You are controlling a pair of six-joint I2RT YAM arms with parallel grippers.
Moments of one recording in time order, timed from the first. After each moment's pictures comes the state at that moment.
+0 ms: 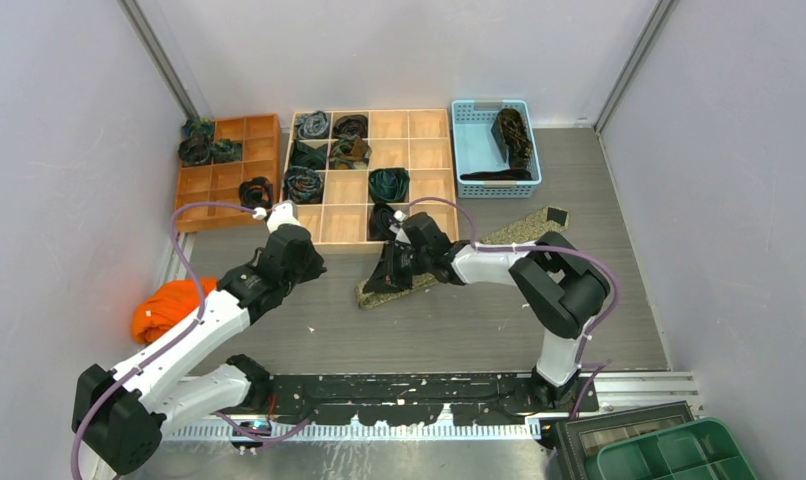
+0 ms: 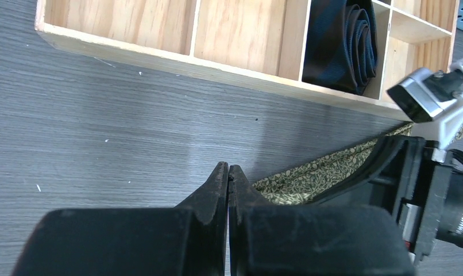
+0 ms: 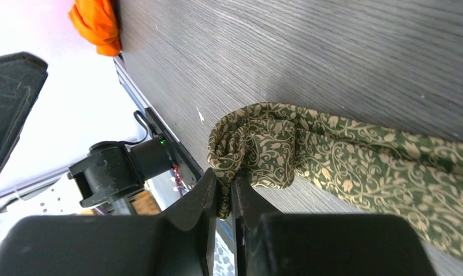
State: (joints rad) left arm -0.58 0.97 0.70 -0.41 -0.35 -0.72; right arm 0.75 1.78 0.92 0.13 -0.54 0.96
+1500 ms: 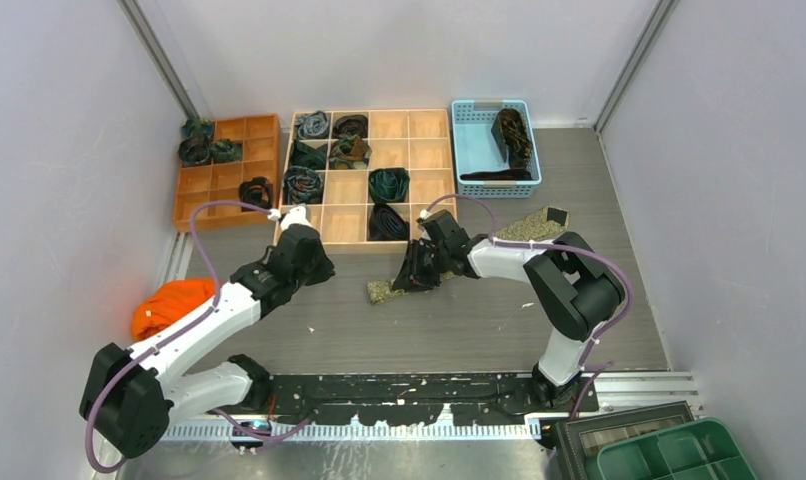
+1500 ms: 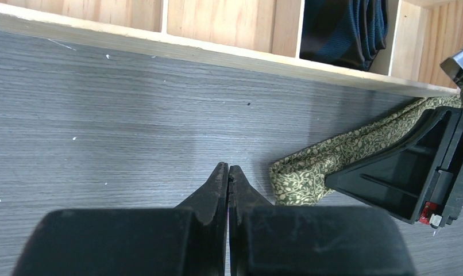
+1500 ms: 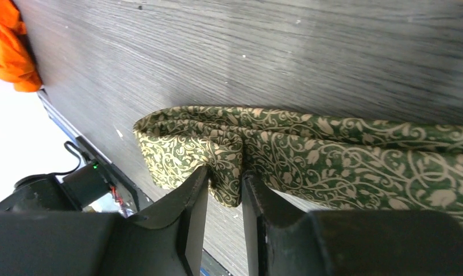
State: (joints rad) left arm -0.58 1.06 0.67 -0.35 -0.26 -0.71; right arm 0.64 1.74 0.88 -0.03 -0.44 0.81
